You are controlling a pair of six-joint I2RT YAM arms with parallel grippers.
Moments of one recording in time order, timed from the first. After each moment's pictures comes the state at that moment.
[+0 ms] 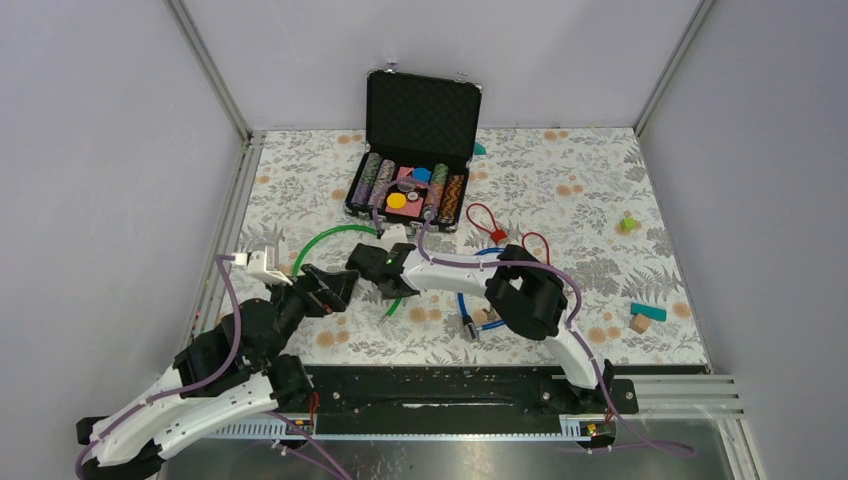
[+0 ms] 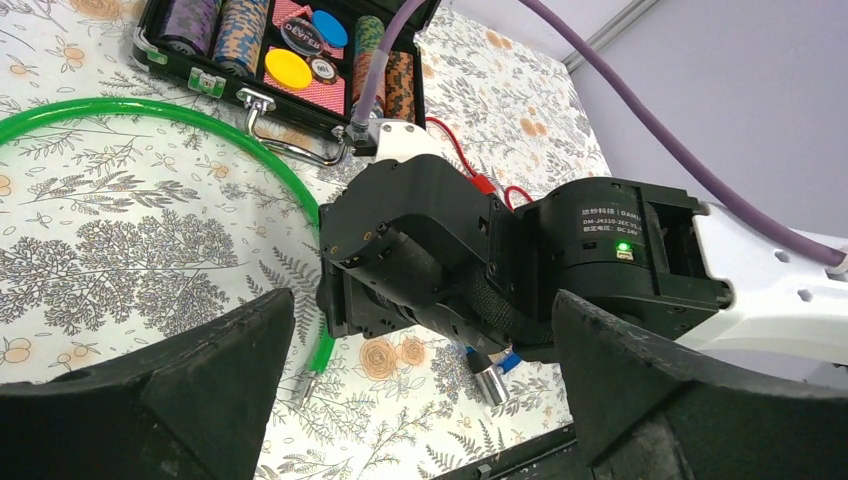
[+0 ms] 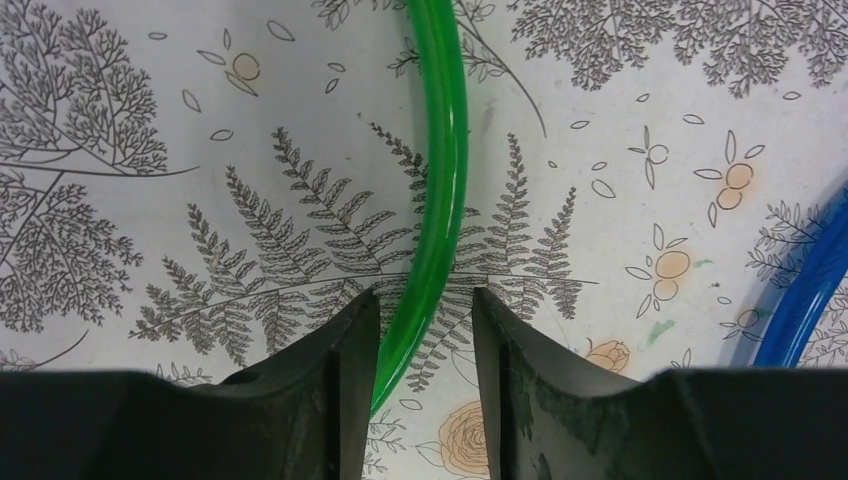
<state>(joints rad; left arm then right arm) -1.05 0.24 0.64 -0.60 -0.63 -0.76 1.13 2.21 1.69 -0.76 0.48 0.88</state>
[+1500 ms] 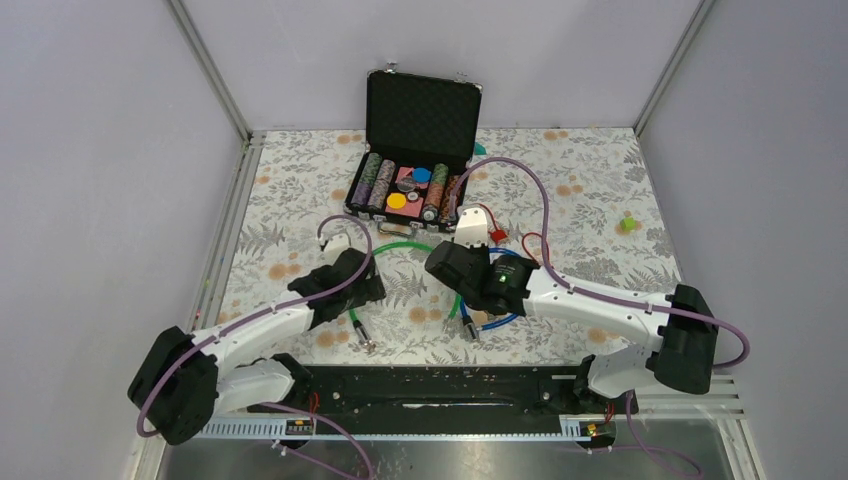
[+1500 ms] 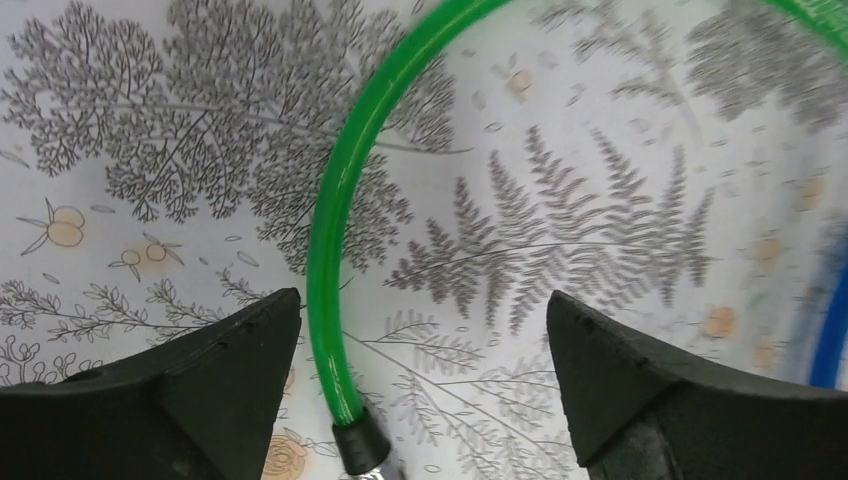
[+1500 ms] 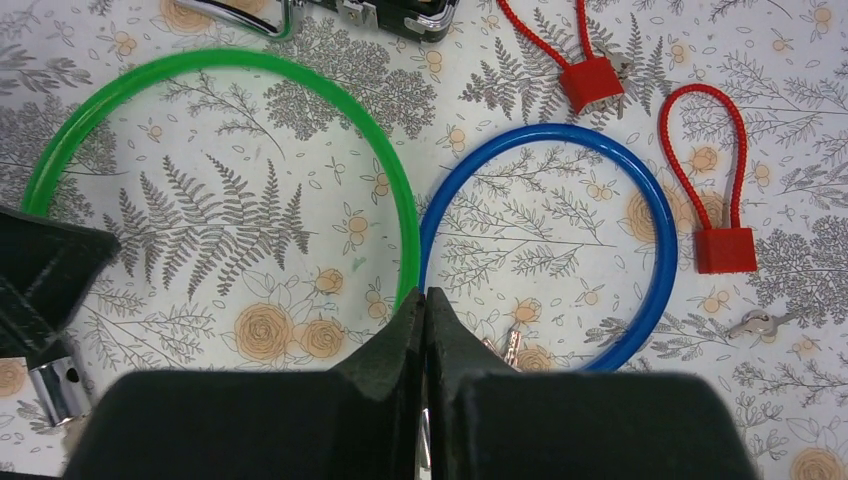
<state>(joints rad) -0.67 1.09 0.55 -0.41 -0.38 -0.83 1.12 1.42 1.12 -0.67 0.75 0.71</state>
